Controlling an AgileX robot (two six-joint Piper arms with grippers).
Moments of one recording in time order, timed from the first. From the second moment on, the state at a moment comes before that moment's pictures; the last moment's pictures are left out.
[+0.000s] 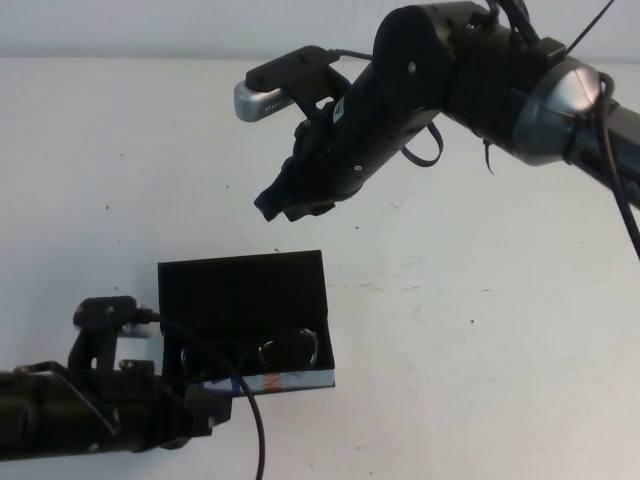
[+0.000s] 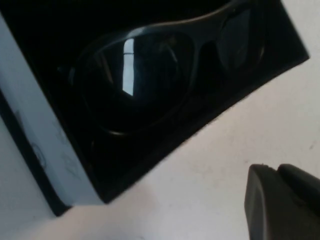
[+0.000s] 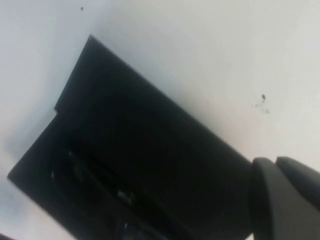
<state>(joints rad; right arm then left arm) 0.65 2.01 -1.90 0.27 0.99 -0.26 -0.26 1.45 -0.40 -1.65 0.63 1.50</state>
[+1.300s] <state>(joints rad) 0.63 2.38 -2.31 0.40 1.22 -0.26 -0.28 1.63 -0.49 -1.71 0.57 1.79</state>
